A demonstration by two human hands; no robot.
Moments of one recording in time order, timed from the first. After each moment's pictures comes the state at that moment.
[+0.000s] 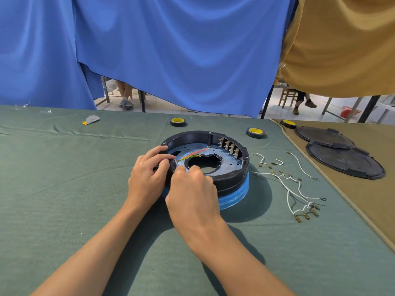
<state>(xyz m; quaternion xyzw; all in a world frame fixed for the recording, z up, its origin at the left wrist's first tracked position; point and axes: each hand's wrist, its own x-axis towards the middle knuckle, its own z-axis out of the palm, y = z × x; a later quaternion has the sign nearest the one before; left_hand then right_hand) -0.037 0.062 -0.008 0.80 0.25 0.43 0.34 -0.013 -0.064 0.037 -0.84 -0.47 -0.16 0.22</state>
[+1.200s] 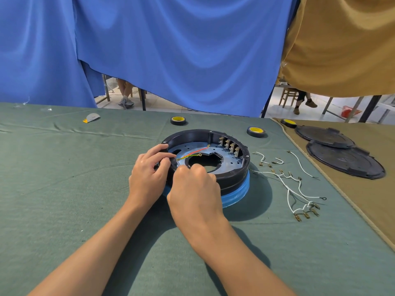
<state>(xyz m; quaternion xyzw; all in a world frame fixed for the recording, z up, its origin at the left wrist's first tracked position) -0.035 0.059 -0.007 0.79 0.25 0.44 0.34 -0.016 -0.070 0.043 -0.84 -0.46 -0.14 0.24</state>
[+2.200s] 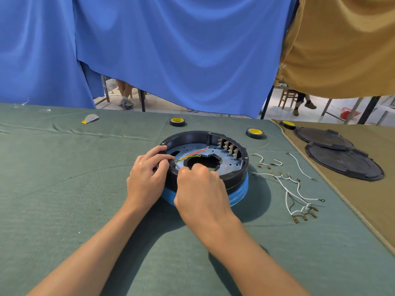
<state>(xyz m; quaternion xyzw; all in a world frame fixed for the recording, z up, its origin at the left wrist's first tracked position) -0.033 0.060 -0.010 0.79 0.27 0.44 0.33 -0.001 -0.081 0.049 -0.82 -0.52 -0.15 0.20</state>
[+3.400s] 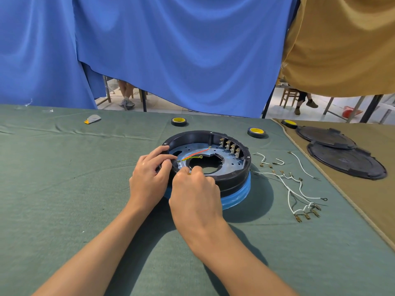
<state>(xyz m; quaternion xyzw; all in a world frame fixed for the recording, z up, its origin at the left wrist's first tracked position) -0.033 0.063 -0.013 0.80 0.27 0.44 0.31 -0.016 -0.070 0.036 -0.85 -0.47 -0.15 0.20</state>
